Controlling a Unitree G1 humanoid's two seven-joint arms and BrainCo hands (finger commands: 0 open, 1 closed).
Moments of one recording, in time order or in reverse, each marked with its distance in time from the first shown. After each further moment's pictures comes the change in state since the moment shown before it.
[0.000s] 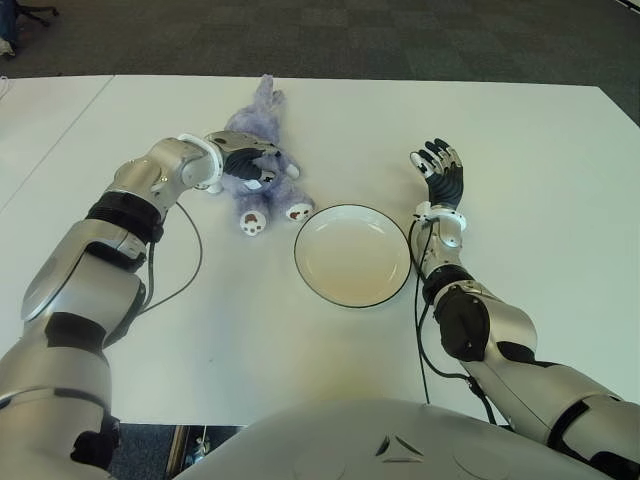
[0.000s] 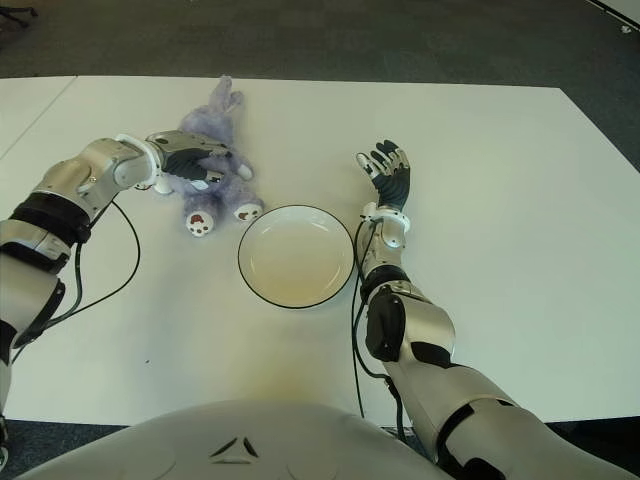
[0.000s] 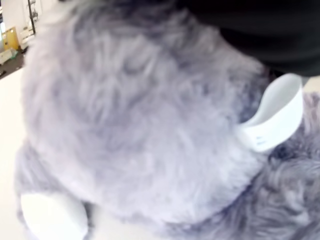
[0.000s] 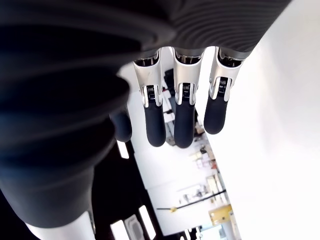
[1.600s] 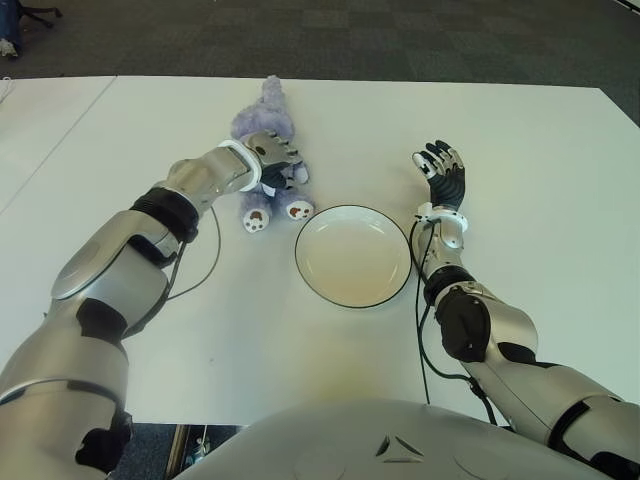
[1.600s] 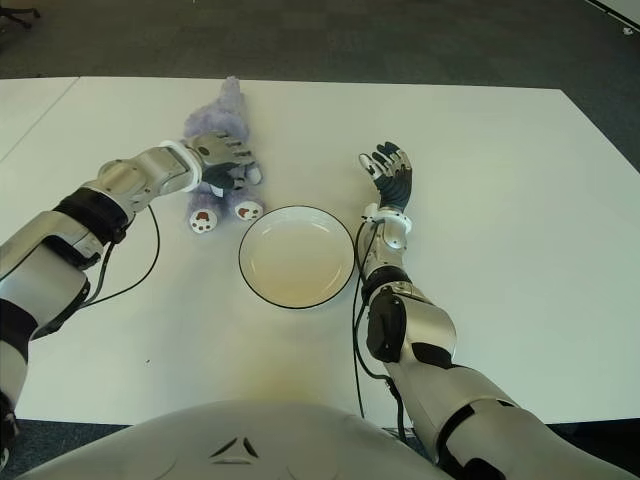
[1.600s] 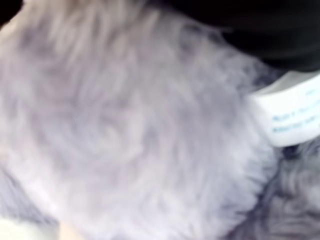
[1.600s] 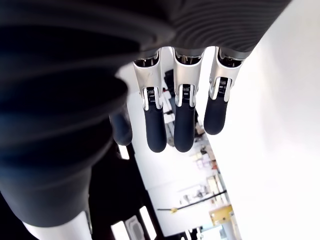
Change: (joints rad) left arm -0.064 -0.088 -0.201 -0.031 0.256 0.094 0.138; right arm 0.005 -0.006 0.001 -0.002 0.010 0.000 0.000
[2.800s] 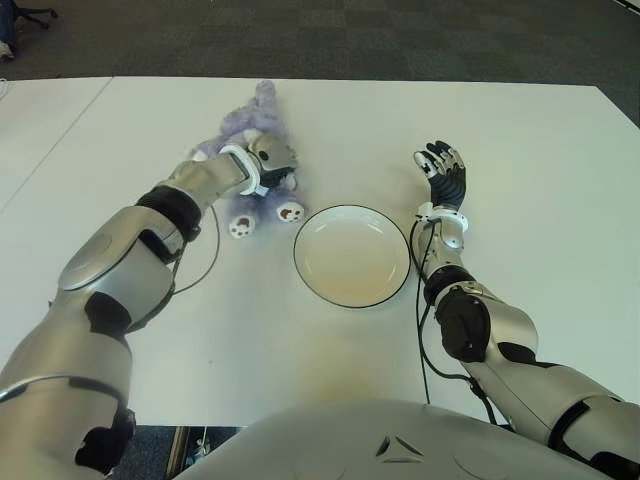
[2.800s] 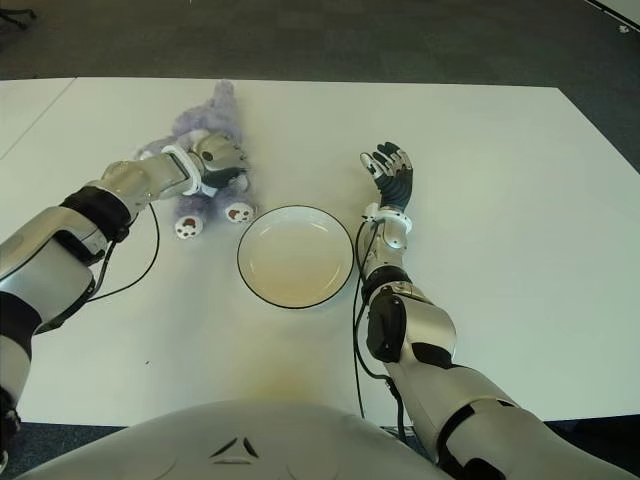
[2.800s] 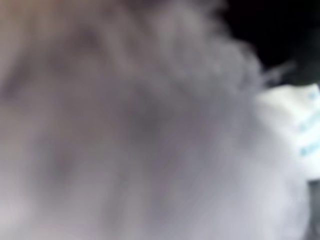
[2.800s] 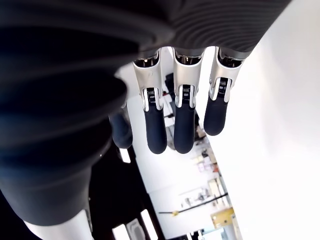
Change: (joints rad) left arm -0.032 -0.019 -0.092 0.153 0.078 -0.056 0.335; right arm 0.000 -0.001 0.002 -0.002 0.005 0.000 -0.004
